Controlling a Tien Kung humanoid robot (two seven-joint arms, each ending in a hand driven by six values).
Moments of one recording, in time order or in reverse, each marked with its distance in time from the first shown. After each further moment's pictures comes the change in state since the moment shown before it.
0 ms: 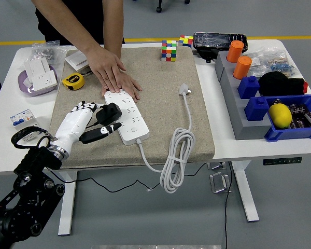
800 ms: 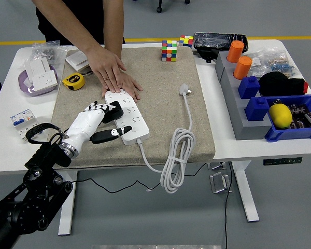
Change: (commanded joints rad) left arm -0.074 0.000 0.086 0.083 0.000 -0.005 -0.014; right arm 0.000 -0.001 -0.005 -0.001 0.001 0.005 -0.006
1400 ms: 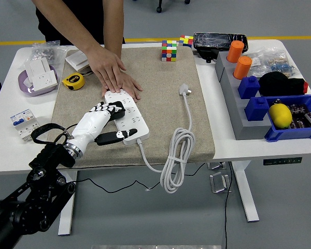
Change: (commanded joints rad) left arm 0.002 0.008 0.025 -0.045 0.000 0.003 -0.010; right arm 0.000 -0.002 -0.006 0.001 -0.005 0.001 -0.011
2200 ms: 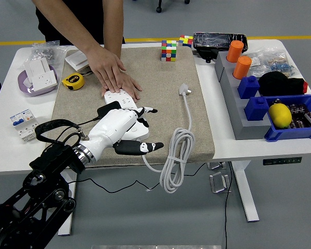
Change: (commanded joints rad) left arm 0.116 0.039 0.072 -0.516 0.000 -0.313 0.164; right arm -0.001 0.001 0.008 0.000 -0.008 0.003 -0.012
